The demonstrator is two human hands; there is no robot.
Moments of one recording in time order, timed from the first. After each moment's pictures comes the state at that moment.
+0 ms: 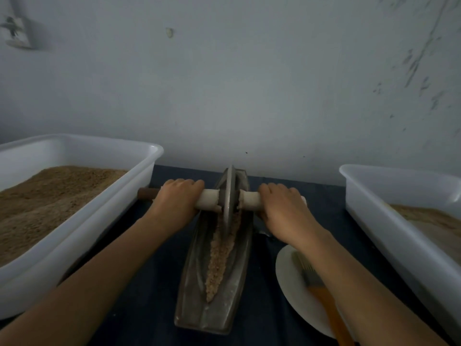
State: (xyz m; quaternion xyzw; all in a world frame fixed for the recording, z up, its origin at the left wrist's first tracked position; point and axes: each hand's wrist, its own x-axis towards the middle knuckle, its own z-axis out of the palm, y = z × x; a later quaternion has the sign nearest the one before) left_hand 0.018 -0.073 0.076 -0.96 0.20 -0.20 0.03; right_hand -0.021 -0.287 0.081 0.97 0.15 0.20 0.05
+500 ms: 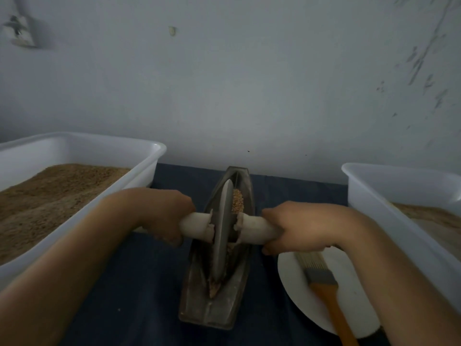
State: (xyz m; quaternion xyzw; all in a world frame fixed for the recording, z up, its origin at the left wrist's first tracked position) left_hand -0.026 -0.059 0.124 -0.96 0.22 0.18 0.06; right_hand -0.073 -0.279 0.138 0.96 0.20 -0.17 -0.02
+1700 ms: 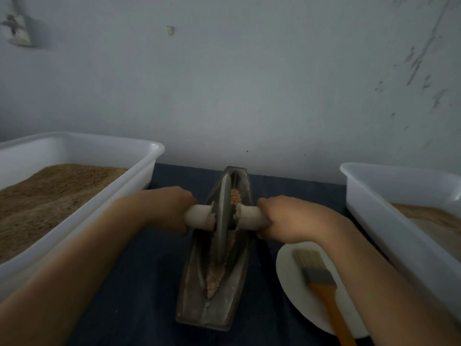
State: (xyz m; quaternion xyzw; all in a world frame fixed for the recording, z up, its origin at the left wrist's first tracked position) left_hand -0.008 -0.064 0.112 -0.97 0.20 0.12 0.04; right_hand -0.050 -0.277 0.121 0.98 0.16 -0.08 0.01
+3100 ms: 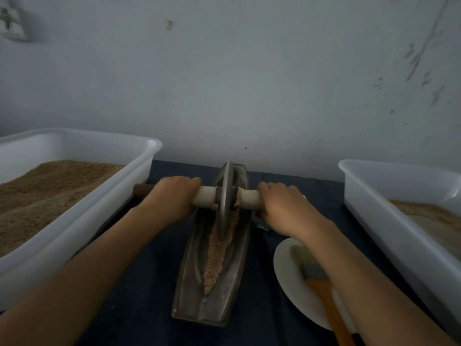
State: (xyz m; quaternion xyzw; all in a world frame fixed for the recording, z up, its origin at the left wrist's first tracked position) left_hand 0.009 -0.072 0.088 -0.98 0.19 -0.11 0.04; right_hand -0.028 -0.286 0.090 0.98 0.15 0.13 0.06
